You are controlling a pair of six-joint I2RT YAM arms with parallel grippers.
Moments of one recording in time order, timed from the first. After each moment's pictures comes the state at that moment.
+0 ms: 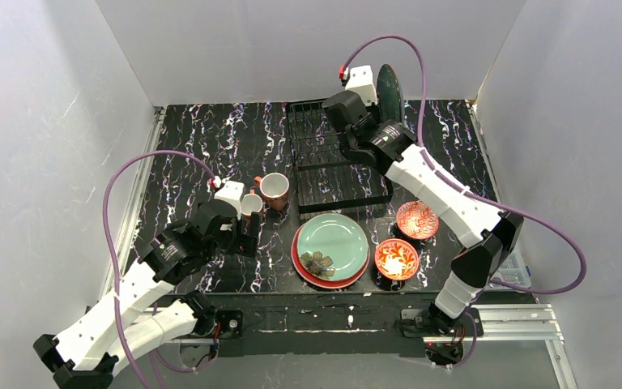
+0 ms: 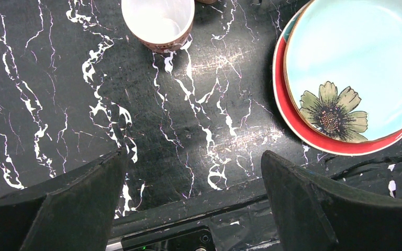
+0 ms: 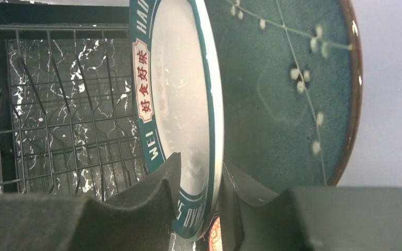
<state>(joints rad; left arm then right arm) -0.75 0.75 0.87 -0.95 -0.32 -0.37 0.83 1.68 1.86 -0.82 0.96 0.21</state>
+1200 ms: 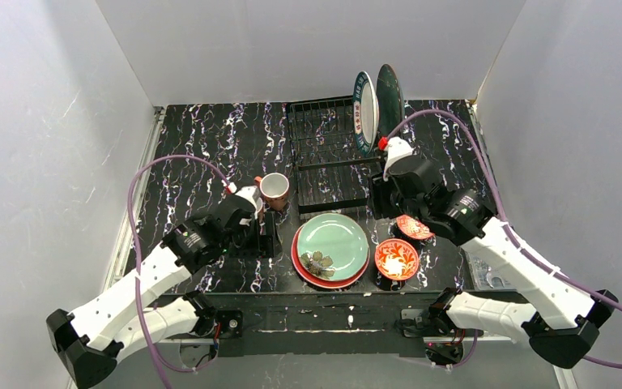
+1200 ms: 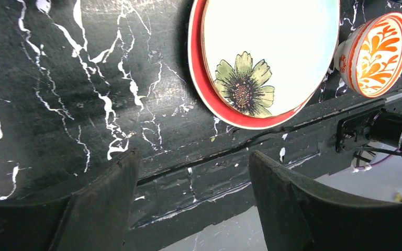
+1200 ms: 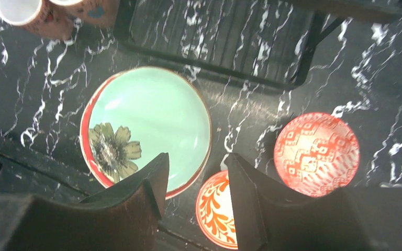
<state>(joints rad) -0.78 0.87 0.86 -0.90 -0.06 -0.70 0.83 1.05 1.24 -0.87 0.26 0.29</state>
